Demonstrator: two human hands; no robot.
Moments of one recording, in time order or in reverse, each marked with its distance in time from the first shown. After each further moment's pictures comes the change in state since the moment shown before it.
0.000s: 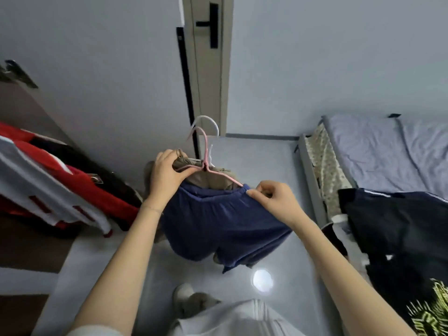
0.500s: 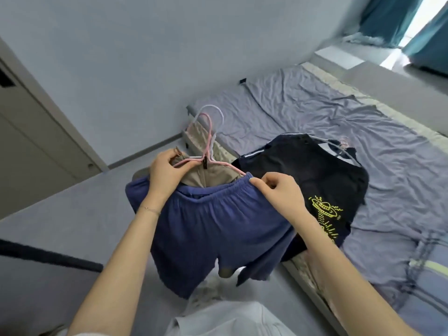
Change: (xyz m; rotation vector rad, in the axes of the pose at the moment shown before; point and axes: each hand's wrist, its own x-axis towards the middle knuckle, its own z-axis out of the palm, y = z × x) left_hand 0.023 0.302 0.270 -0.492 -0.546 0.147; right_hand -0.154 0.170 -0.234 -0.130 0.693 0.453
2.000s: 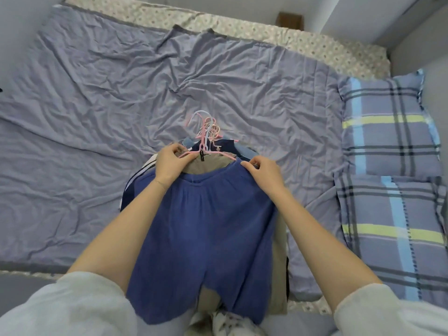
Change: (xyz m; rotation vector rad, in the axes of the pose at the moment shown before) left_hand 0.350 0.051 0.818 0.140 -0.907 0.019; right_hand 0.345 0.565 -0.225 -0.003 0.337 0.919
